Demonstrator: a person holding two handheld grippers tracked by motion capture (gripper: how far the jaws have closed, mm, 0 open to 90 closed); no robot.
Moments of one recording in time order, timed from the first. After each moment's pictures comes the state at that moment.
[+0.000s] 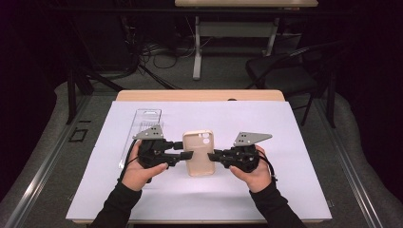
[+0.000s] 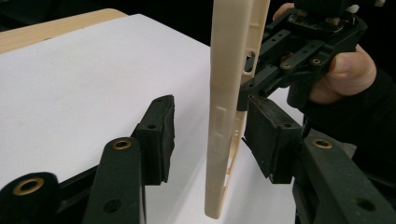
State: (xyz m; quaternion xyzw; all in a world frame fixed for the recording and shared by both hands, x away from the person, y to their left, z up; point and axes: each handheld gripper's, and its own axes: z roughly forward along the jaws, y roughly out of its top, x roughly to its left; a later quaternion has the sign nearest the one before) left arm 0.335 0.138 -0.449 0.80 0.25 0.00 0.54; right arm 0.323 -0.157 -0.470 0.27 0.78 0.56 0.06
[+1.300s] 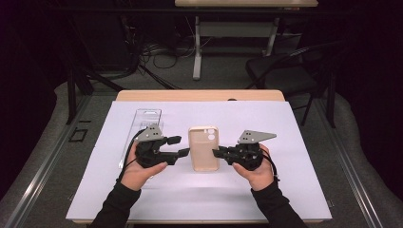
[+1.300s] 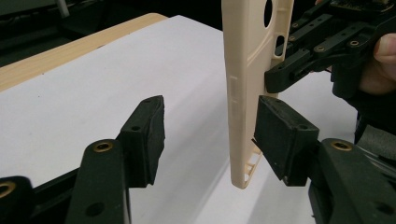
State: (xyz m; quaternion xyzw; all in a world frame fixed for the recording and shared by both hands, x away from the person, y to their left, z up) left arm 0.331 0.140 -0.443 0.81 0.26 0.09 0.51; right arm 0.326 -0.167 -0.470 0.29 0.78 0.55 0.08
